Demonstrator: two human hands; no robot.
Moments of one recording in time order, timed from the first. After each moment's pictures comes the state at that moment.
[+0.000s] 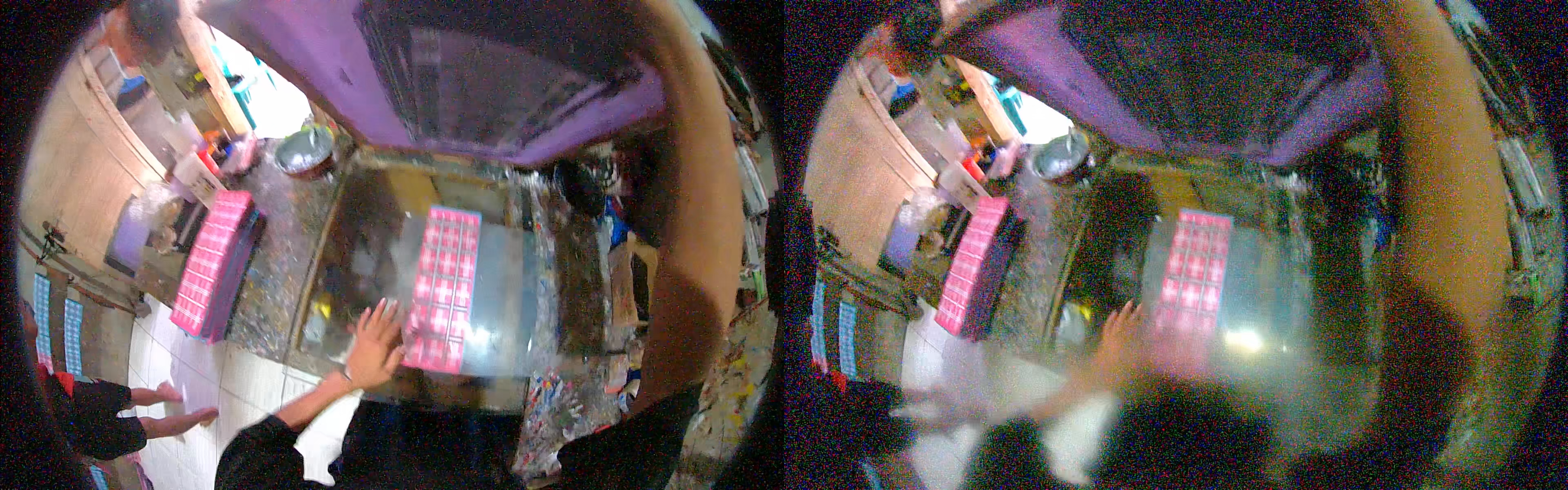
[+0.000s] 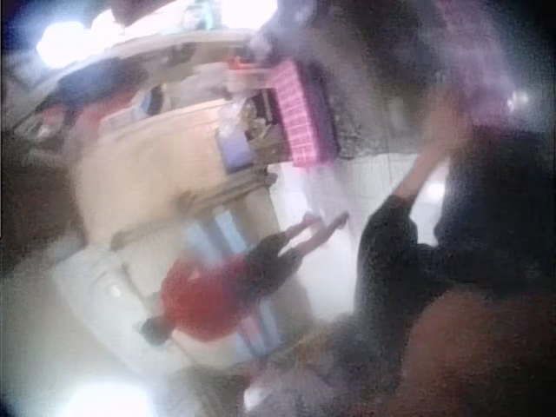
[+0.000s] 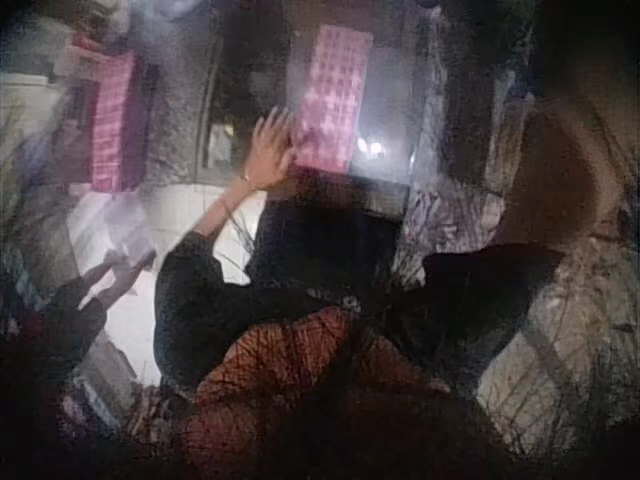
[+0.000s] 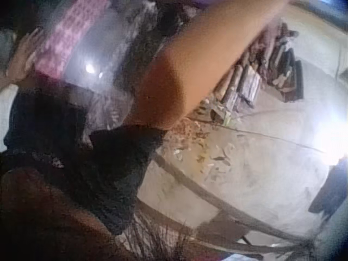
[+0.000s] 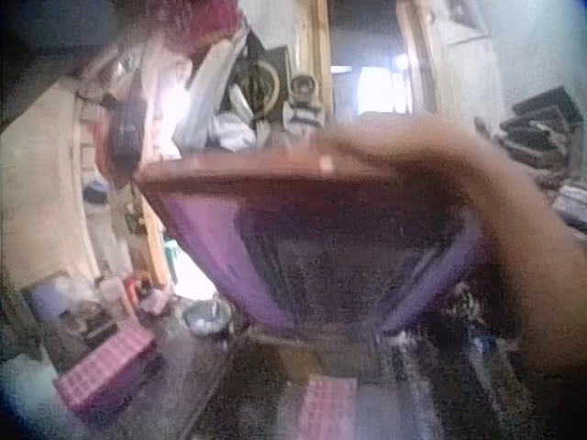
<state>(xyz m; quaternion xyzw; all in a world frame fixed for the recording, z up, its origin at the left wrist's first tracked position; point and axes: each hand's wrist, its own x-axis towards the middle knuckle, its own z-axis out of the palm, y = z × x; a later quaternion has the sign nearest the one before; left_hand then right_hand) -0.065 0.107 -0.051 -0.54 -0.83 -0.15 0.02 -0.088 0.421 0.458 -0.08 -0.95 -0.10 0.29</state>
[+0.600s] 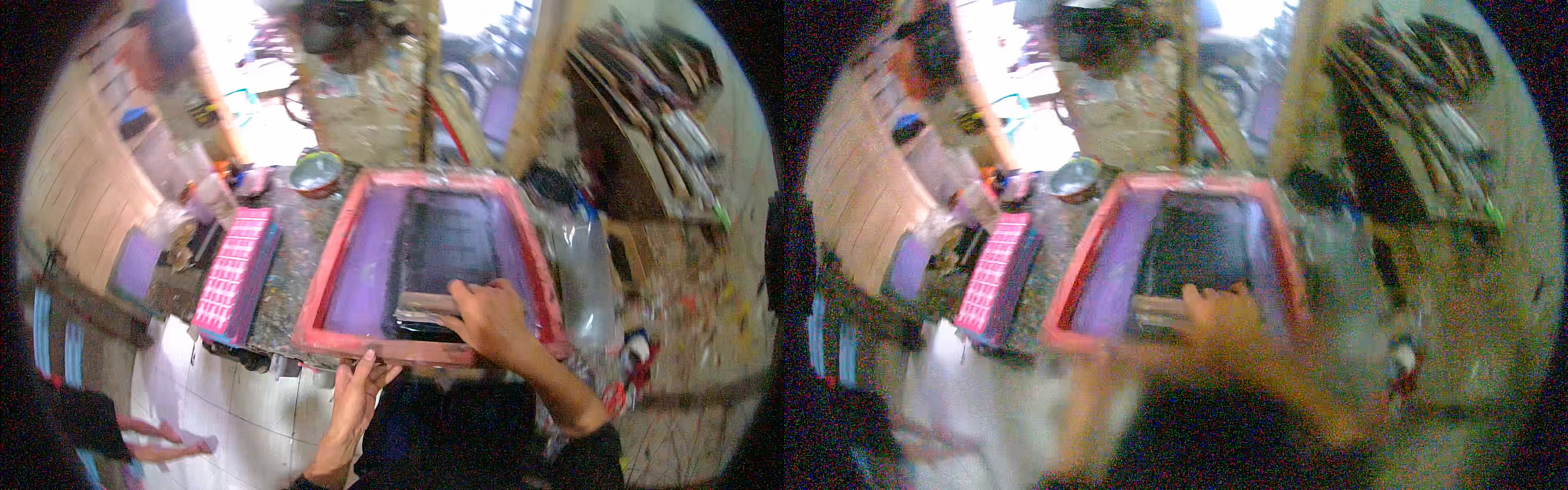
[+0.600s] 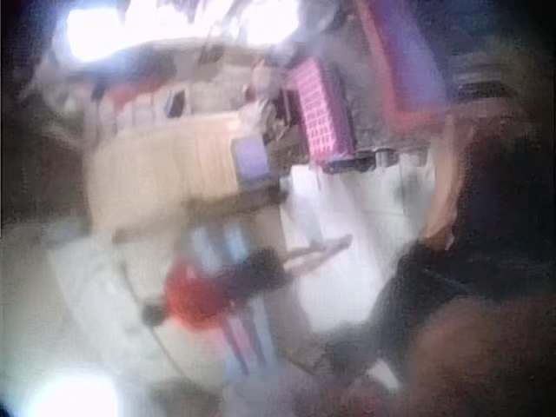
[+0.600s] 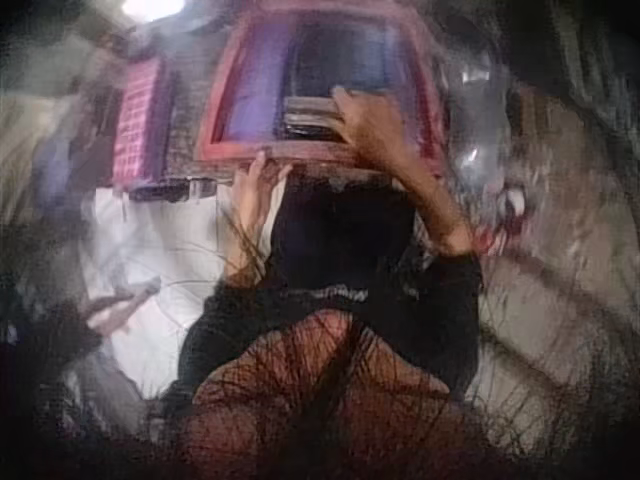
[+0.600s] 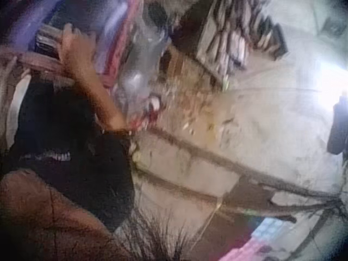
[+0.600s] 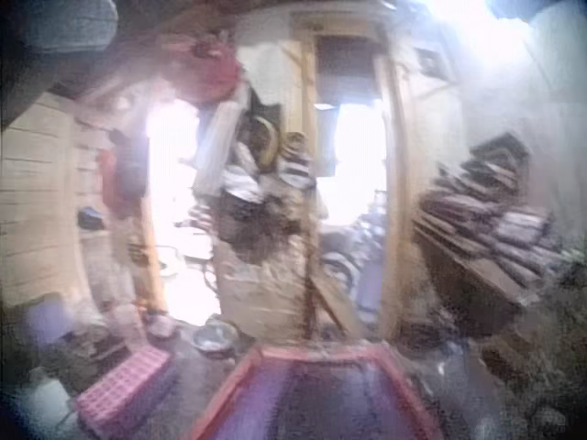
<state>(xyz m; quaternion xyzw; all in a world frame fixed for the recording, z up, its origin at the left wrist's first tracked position) 0.017 0.010 0.068 -0.02 -0.43 -0.85 -0.32 0.077 0.245 0.149 -0.08 -0.99 0.06 0.12</state>
